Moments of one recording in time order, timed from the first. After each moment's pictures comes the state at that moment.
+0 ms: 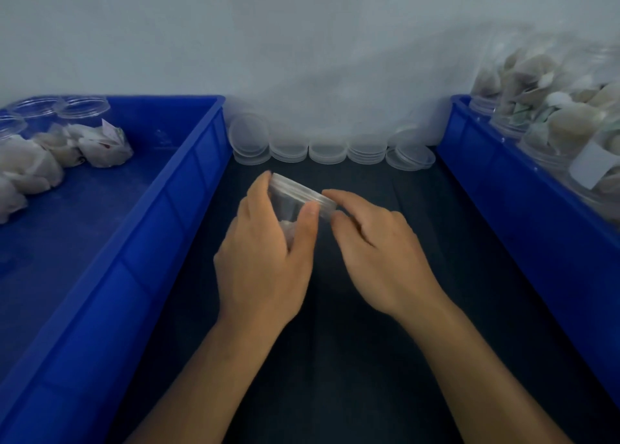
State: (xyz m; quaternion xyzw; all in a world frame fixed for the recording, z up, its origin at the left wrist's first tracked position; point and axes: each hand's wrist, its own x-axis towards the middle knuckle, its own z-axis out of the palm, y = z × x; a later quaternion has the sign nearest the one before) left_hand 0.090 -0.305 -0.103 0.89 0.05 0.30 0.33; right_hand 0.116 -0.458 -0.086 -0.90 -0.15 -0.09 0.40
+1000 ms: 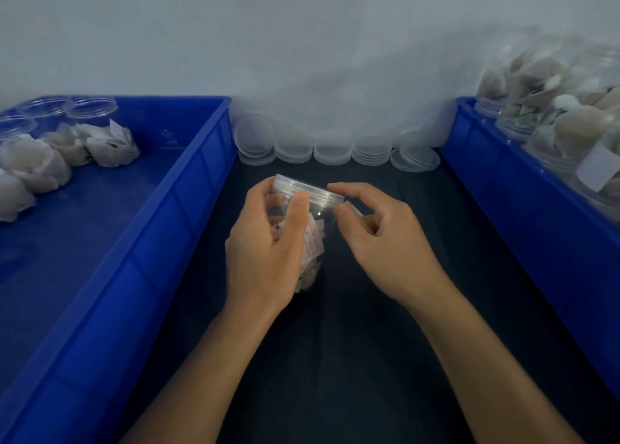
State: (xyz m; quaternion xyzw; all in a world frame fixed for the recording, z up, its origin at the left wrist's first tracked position) left_hand 0.099 -0.295 -0.108 0.79 0.03 0.27 0.56; right_hand 0.134 -0.464 -0.101 -0.83 -0.18 -0.10 0.52
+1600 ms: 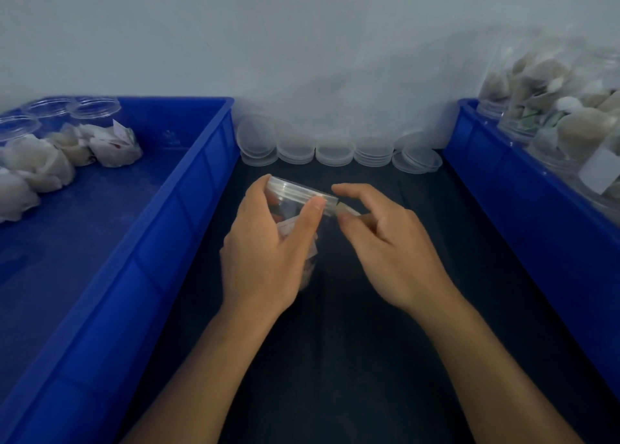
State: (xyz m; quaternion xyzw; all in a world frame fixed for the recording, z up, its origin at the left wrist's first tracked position) left_hand 0.099 -0.293 -0.102 0.84 0.06 0.27 0.47; right_hand 0.126 -0.466 -0.092 -0.87 -0.18 -0.08 0.46
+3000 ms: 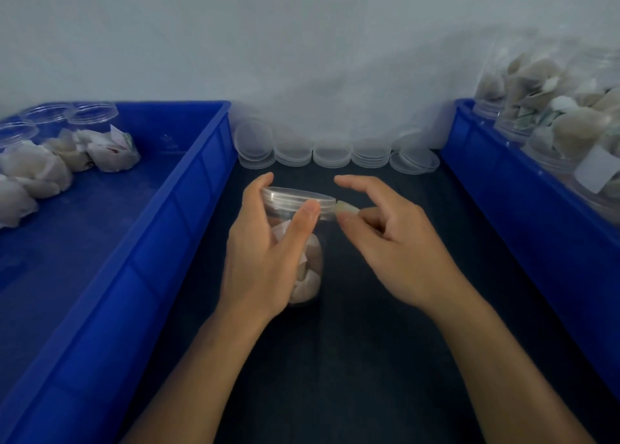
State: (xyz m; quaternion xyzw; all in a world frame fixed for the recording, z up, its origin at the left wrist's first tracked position) left_hand 0.099 -0.287 -0.103 0.81 0.01 0.23 0.54; right_hand 0.126 -0.478 -0.082 -0.85 -0.22 -0.07 0.48
